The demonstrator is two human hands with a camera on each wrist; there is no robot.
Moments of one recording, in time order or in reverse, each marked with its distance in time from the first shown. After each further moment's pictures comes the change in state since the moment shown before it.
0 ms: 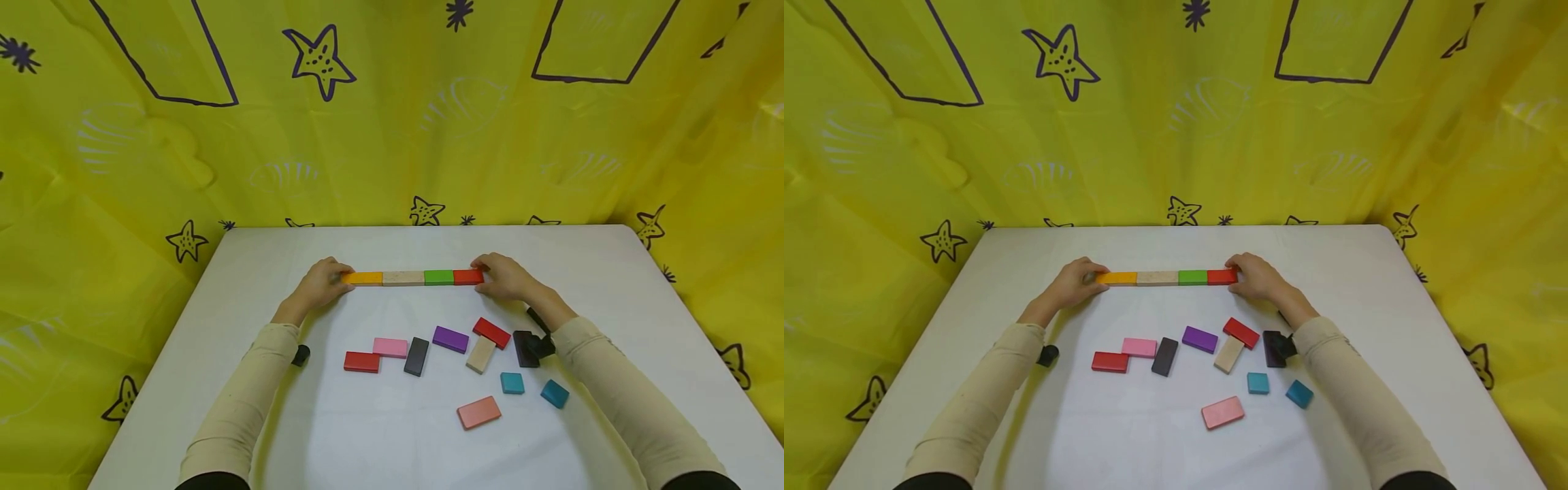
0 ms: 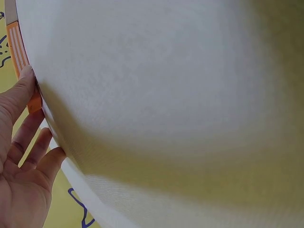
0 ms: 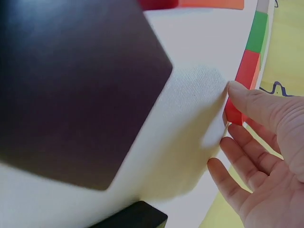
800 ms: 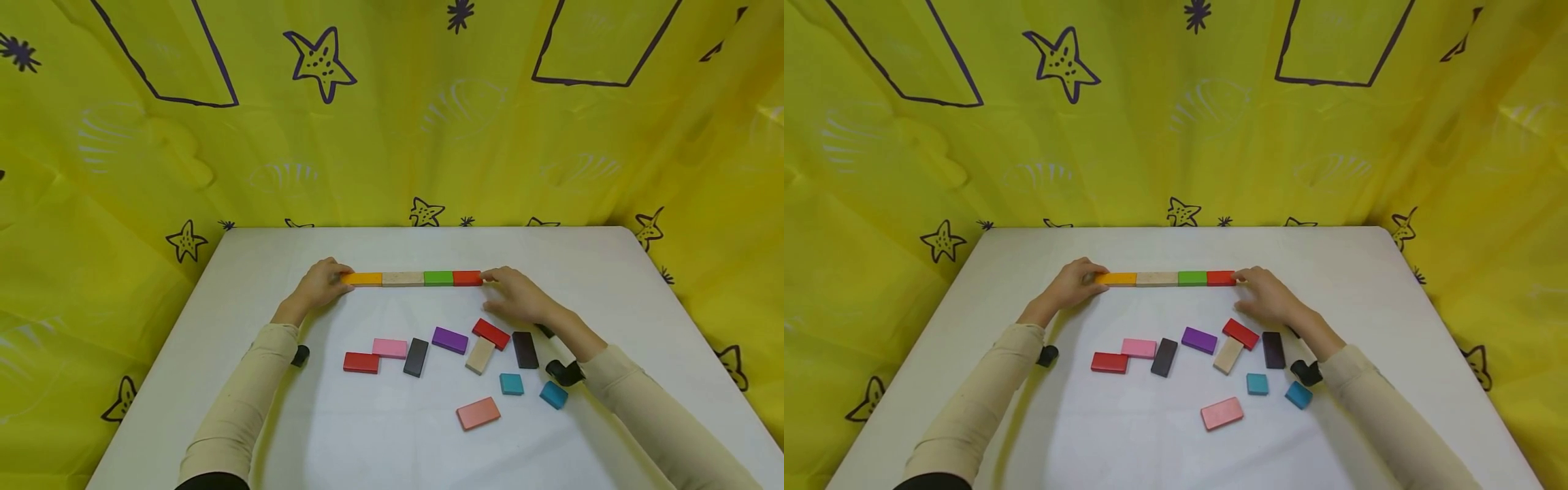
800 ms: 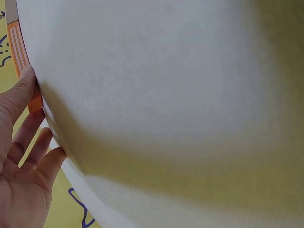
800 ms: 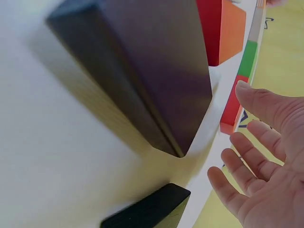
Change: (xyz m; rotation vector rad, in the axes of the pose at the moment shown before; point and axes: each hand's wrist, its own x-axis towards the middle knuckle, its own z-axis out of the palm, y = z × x) left_hand 0.001 0.002 -0.003 0.009 -0.017 -0.032; right_hand -0.045 0.000 0.001 0.063 0.032 -0.046
